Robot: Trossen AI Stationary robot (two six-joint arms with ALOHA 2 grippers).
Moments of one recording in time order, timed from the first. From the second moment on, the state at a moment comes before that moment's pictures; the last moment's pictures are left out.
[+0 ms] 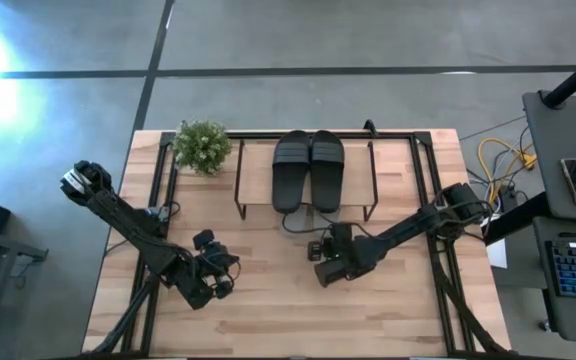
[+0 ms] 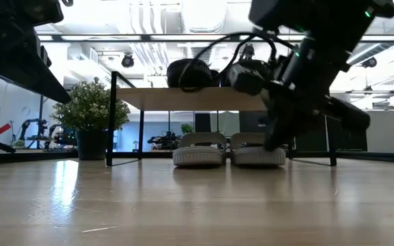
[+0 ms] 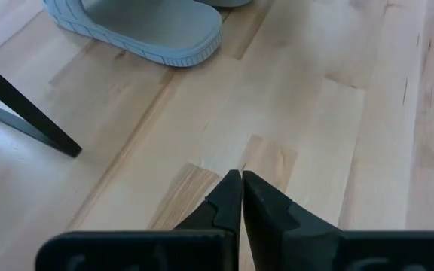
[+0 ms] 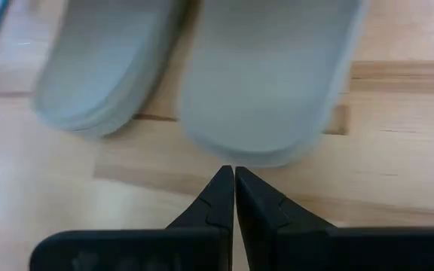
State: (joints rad) left arm -0.74 1.35 0.73 -0.46 -0.76 -1.01; right arm 0.39 1.89 1.13 -0.64 0.64 1.83
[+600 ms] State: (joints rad) left arm -0.49 1.39 0.71 0.01 -0.42 -0.53; right arm 0.55 1.89 1.46 -0.84 0.71 1.75
